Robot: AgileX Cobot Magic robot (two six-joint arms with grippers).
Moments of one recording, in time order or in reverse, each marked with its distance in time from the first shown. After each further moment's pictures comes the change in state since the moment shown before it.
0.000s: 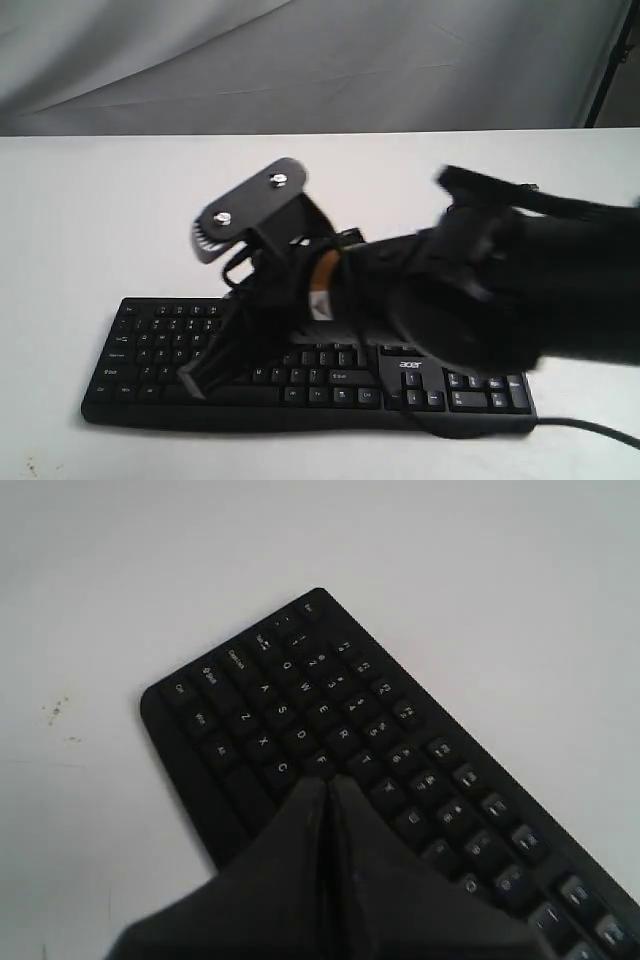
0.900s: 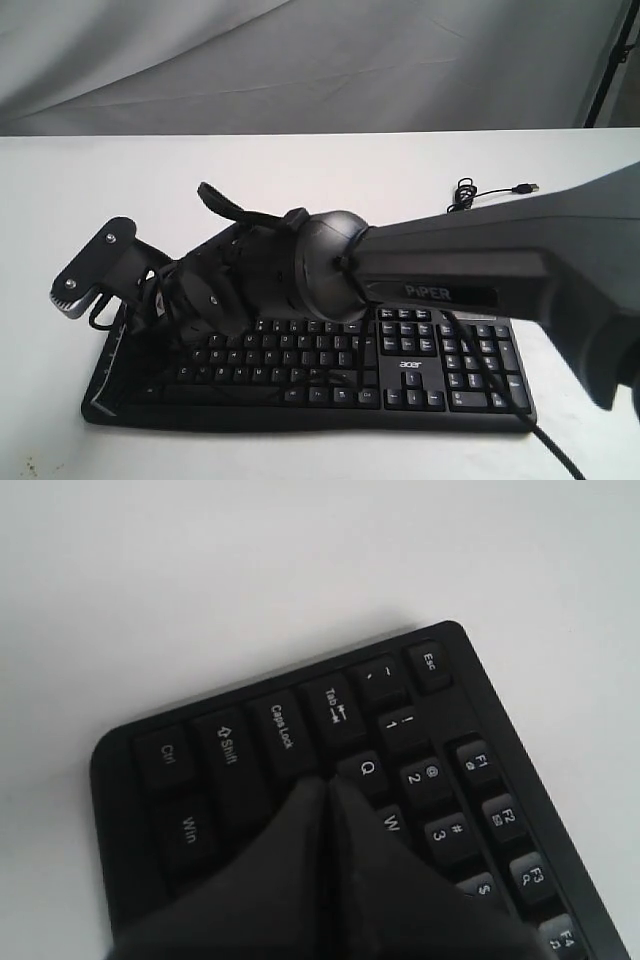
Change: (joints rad) left arm 0.000 0.000 0.000 0.000 0.000 0.000; right arm 0.047 0.533 -0.546 0.198 0.189 -0.450
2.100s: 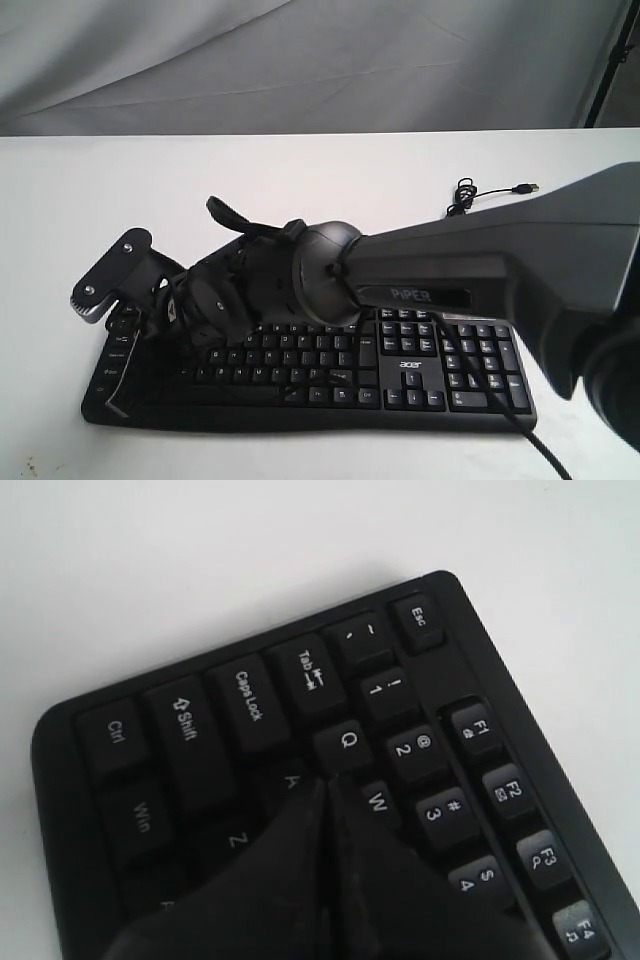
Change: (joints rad) left arm 0.000 0.000 0.000 0.000 0.000 0.000; right arm -0.017 0.045 0.000 0.028 -0.018 -0.010
